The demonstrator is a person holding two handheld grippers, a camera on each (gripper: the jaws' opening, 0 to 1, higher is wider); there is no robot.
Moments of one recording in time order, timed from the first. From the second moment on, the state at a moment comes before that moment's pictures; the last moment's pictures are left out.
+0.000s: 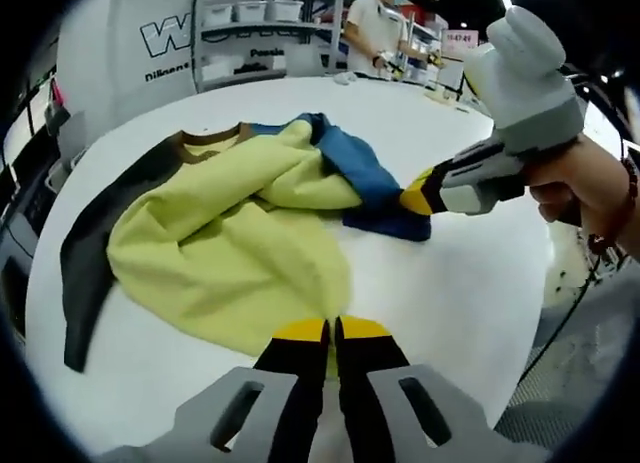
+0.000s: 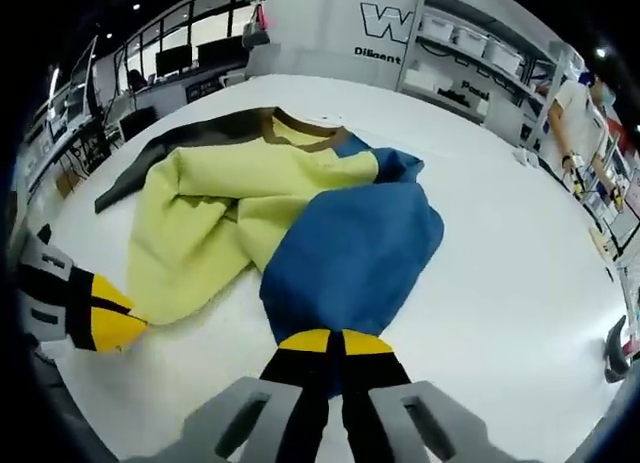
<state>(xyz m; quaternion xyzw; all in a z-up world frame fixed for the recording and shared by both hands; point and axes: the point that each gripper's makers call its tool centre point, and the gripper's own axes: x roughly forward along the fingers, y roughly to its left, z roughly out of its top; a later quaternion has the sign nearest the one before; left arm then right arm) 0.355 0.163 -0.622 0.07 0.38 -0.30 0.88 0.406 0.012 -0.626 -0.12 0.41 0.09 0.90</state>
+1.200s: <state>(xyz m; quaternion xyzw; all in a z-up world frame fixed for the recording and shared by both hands) 0.314 0.212 -0.568 0.10 0.37 -0.36 0.85 0.404 -0.132 -0.600 -0.17 0.43 -0.01 0.89</state>
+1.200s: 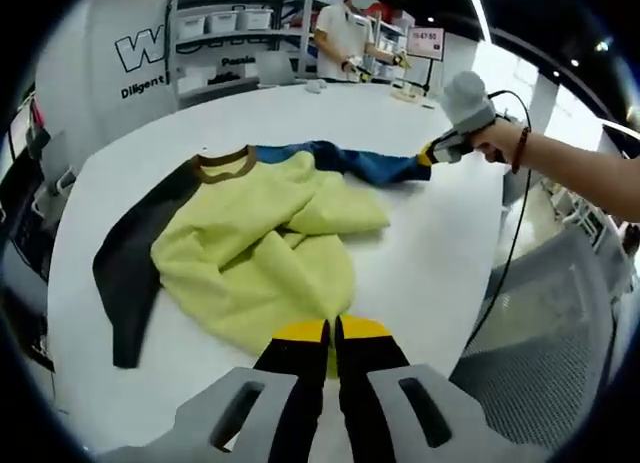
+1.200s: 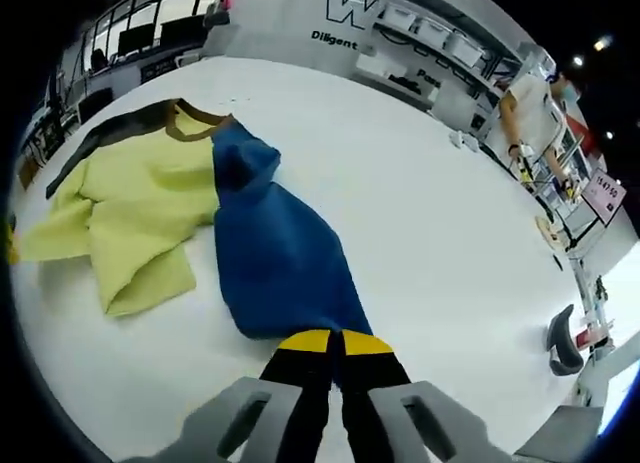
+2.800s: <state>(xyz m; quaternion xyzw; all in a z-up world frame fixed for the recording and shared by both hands) 0.300 0.228 -0.575 0.09 0.39 -0.34 0.85 0.428 0.034 -0.615 0.08 0.42 0.15 0.89</state>
